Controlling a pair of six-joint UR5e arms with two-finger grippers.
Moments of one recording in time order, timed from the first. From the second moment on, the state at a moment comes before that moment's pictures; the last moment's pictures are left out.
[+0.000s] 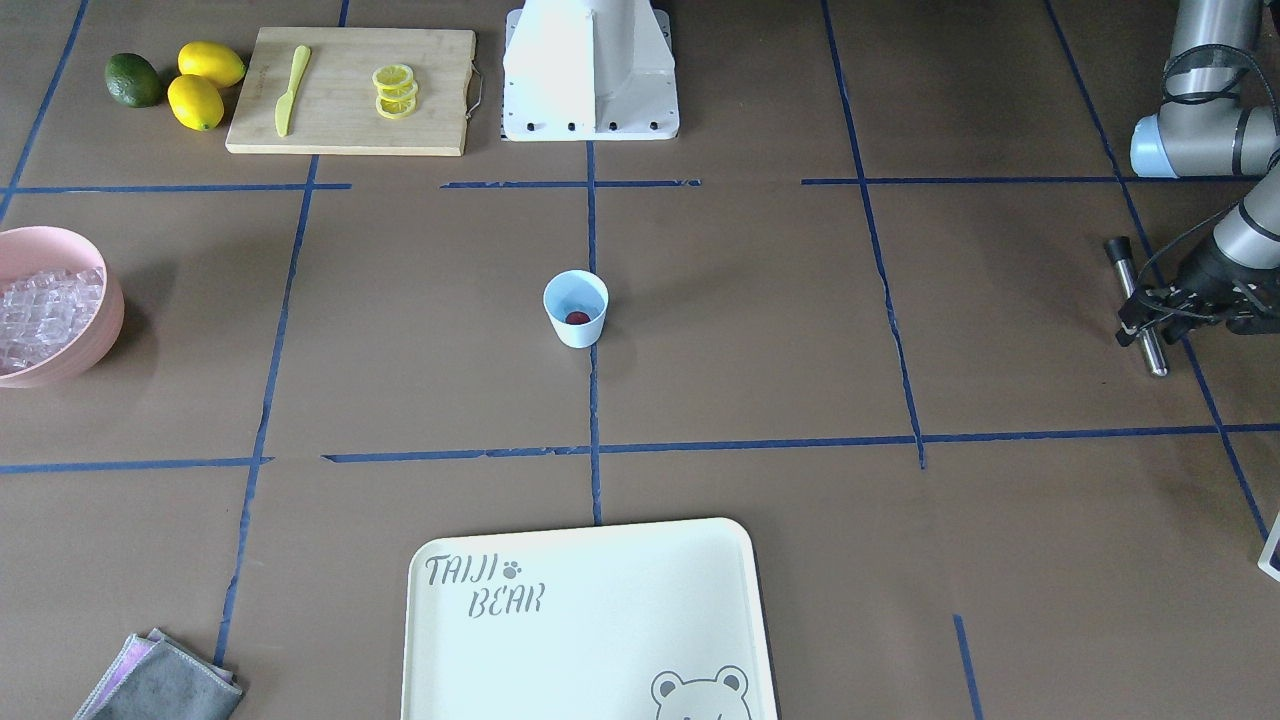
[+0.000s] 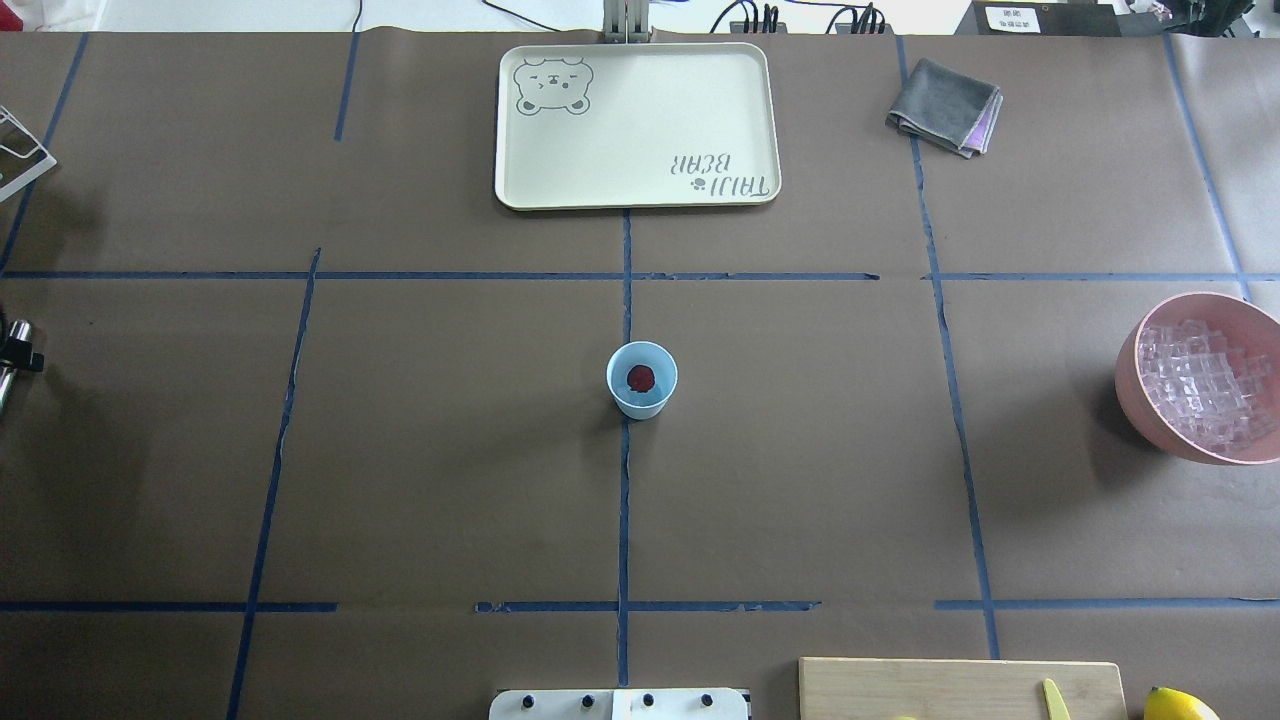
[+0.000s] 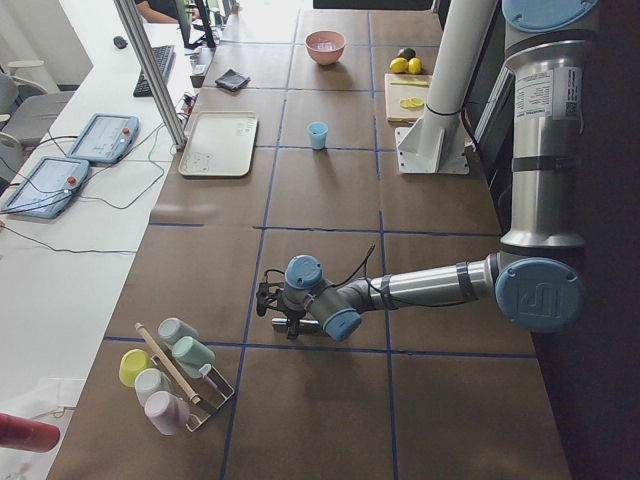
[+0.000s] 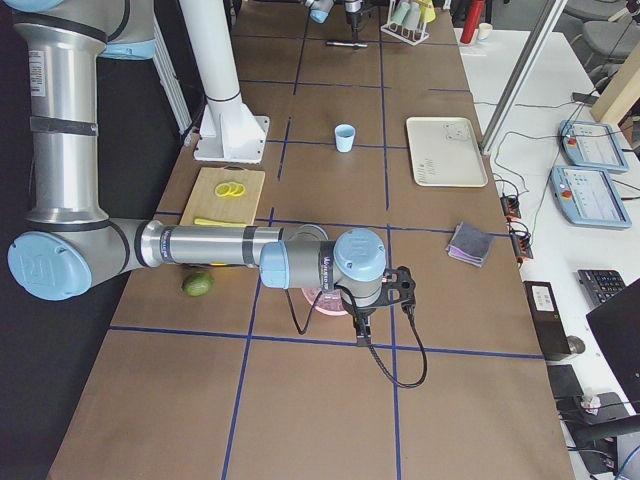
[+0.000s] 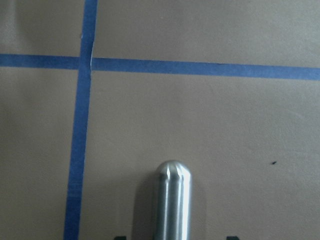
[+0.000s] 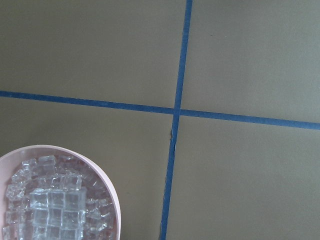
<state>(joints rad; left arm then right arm) -1.09 -1.50 -1.32 -2.52 -2.15 -0.80 1.64 -1.63 1.67 -1.54 2.41 -0.10</state>
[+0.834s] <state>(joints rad) -1.12 -1.49 -1.49 -2.50 -2.24 -0.80 1.64 -1.63 1.68 -1.54 2.41 -0.09</state>
